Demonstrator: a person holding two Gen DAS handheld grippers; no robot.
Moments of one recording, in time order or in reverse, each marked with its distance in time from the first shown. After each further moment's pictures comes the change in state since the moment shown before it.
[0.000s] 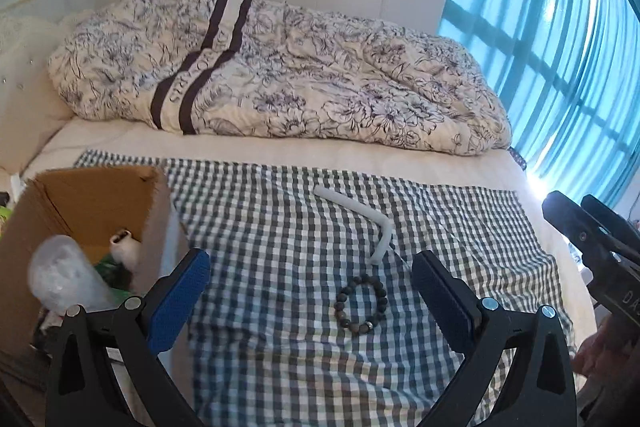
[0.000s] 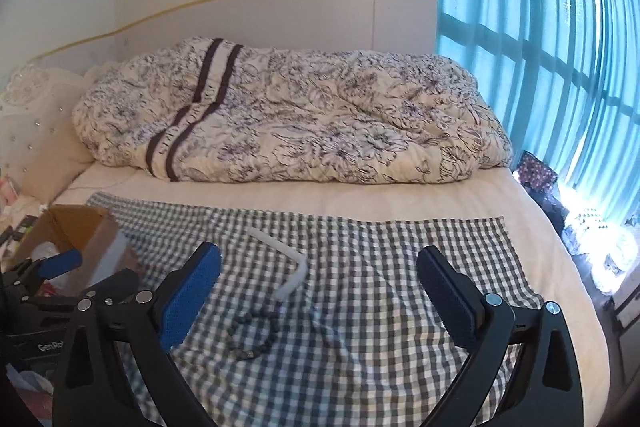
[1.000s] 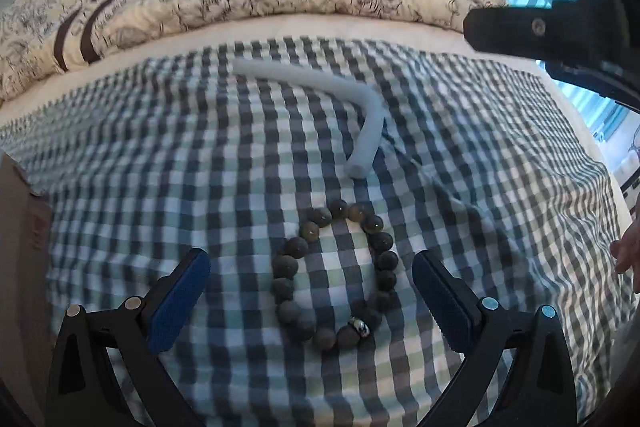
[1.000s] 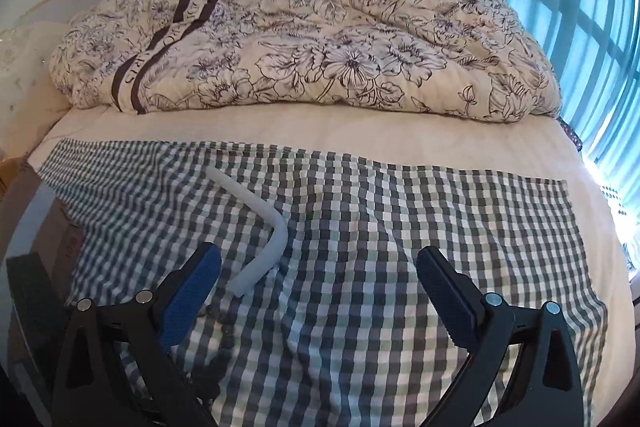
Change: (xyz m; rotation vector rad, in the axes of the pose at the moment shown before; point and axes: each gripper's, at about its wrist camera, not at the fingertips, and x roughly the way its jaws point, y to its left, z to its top) left arm 0.176 -0.052 -0.075 0.139 0.283 -0.060; right arm 0.164 -0.017 -0.027 -0.033 0.253 0.054
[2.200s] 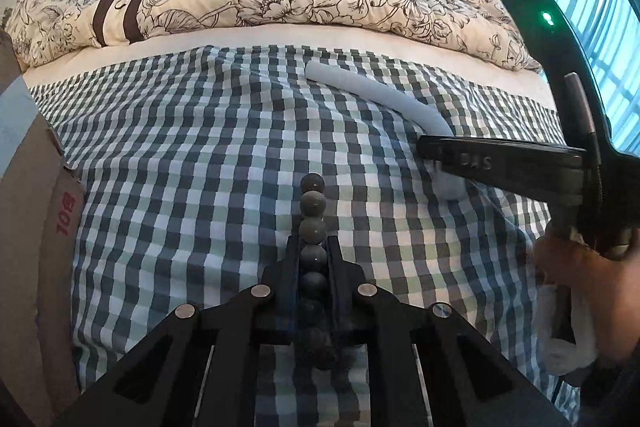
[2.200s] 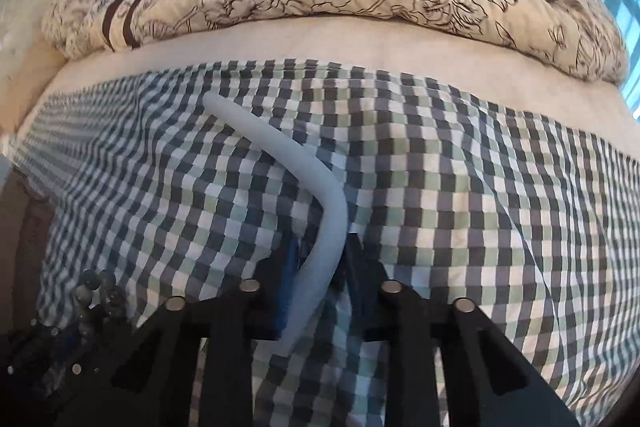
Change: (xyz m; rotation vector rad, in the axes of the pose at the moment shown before) left arm -0.016 0.048 -0.003 -0.099 -0.062 0.043; right arm 0.102 0.022 -0.012 -0.007 0.213 0.101
